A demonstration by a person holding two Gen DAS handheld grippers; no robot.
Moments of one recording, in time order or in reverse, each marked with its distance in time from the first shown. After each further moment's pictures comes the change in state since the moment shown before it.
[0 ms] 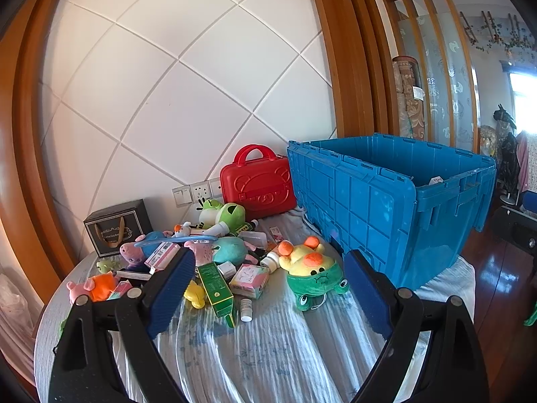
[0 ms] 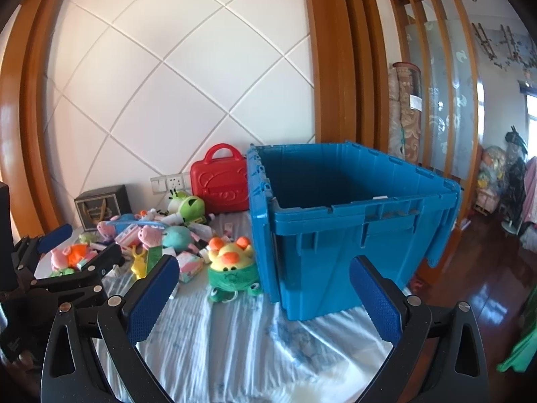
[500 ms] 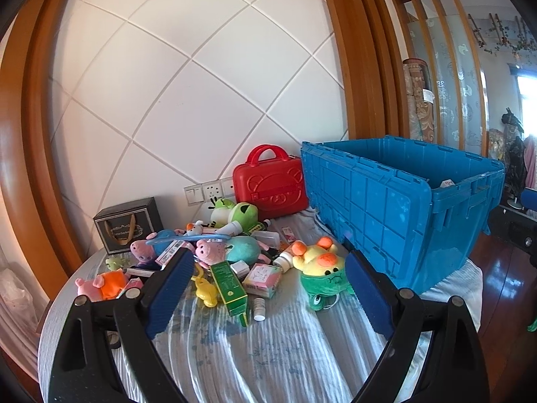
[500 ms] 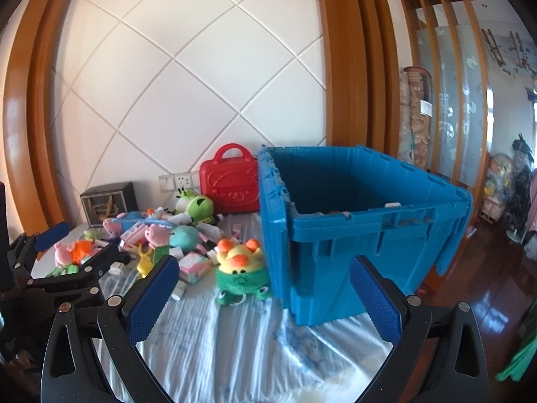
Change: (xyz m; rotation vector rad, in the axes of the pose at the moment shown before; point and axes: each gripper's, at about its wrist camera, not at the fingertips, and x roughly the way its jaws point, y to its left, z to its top) left arm -0.002 0.020 -0.002 -0.021 0.000 0.044; right arm 0.009 0.015 0.006 -0.038 -0.004 0.042
